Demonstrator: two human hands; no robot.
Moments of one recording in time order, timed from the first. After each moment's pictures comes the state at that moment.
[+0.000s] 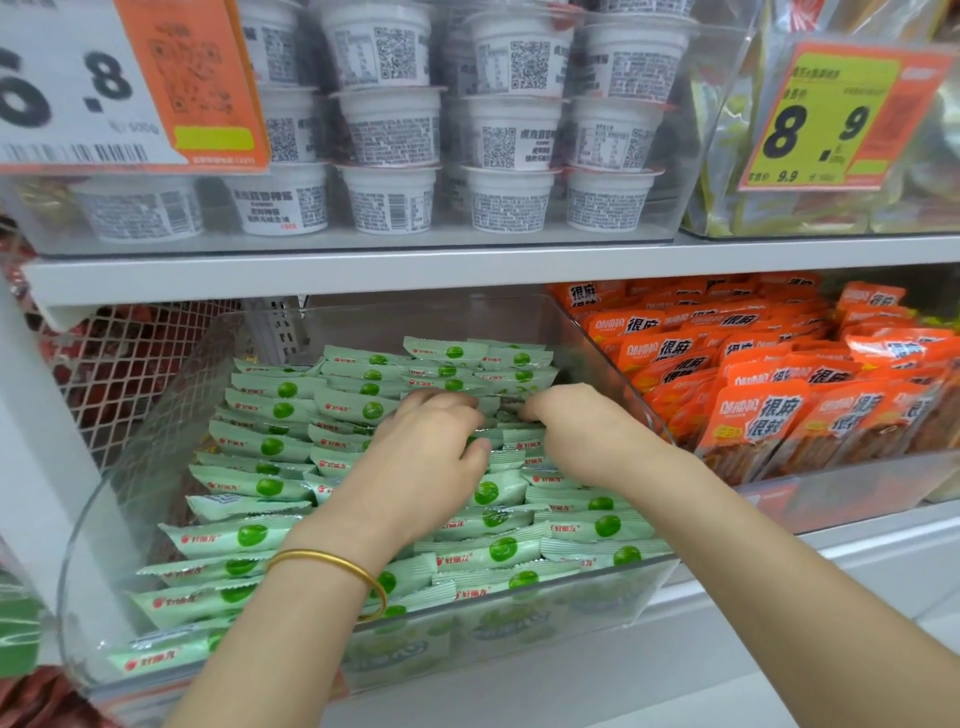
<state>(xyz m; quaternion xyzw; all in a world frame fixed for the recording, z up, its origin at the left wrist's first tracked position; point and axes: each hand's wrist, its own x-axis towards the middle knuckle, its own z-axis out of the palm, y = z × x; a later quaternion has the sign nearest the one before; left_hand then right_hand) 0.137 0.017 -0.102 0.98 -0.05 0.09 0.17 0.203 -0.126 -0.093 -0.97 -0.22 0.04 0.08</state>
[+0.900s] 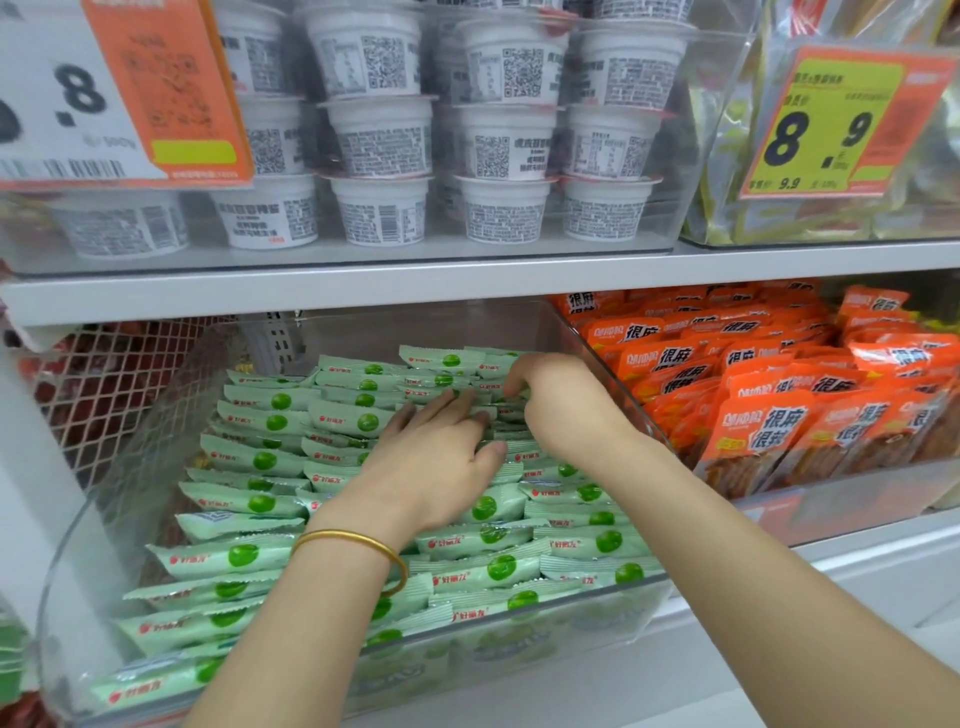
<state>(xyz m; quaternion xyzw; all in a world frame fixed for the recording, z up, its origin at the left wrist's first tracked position) 0.162 0.014 -0.107 0.99 -0.05 -0.01 0.10 0.219 -0.107 -0.075 -0.98 -0.18 0.01 0.13</state>
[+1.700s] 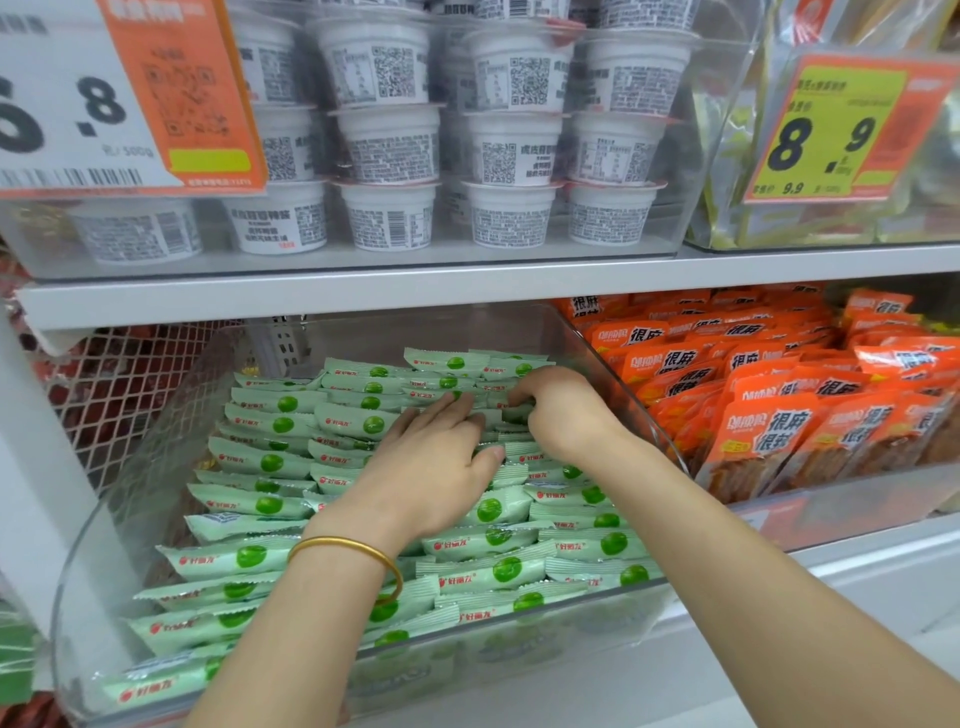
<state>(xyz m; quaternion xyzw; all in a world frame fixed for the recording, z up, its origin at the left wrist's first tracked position) 0.158 0.019 -0.107 0.99 -0.05 -0.01 0.11 0.226 -0.106 -0.084 -0.98 -0.15 0.04 0.15</state>
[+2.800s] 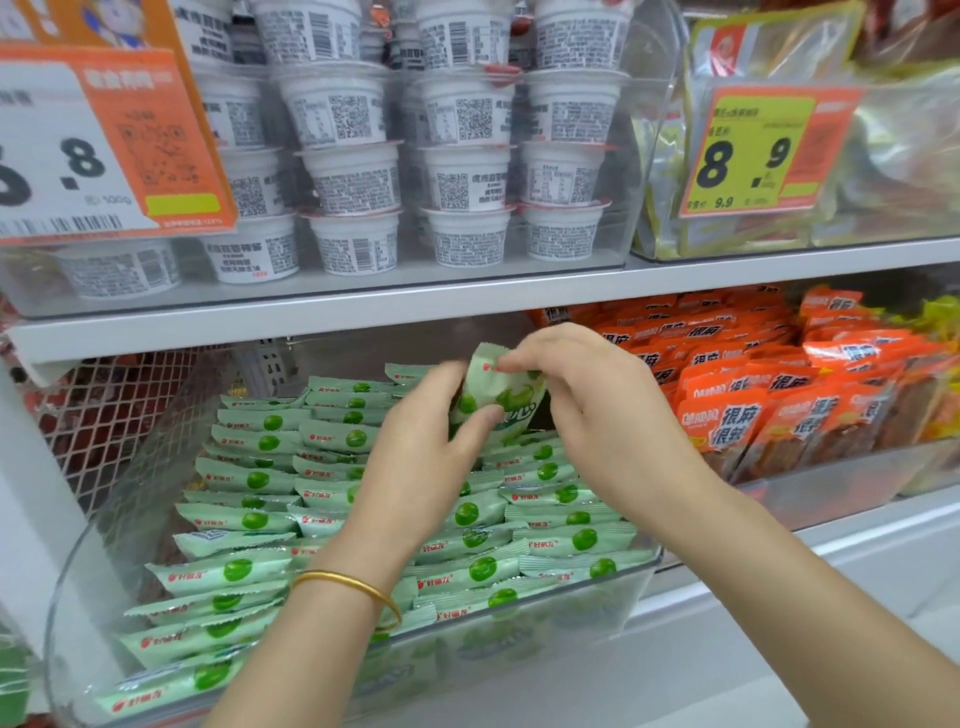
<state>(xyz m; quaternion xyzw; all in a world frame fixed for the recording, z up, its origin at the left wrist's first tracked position) 0.136 -0.005 -0.086 0.87 -0.08 0.24 0.42 0.155 -0.152 -0.050 -0.86 -0.32 -0.24 0.31</state>
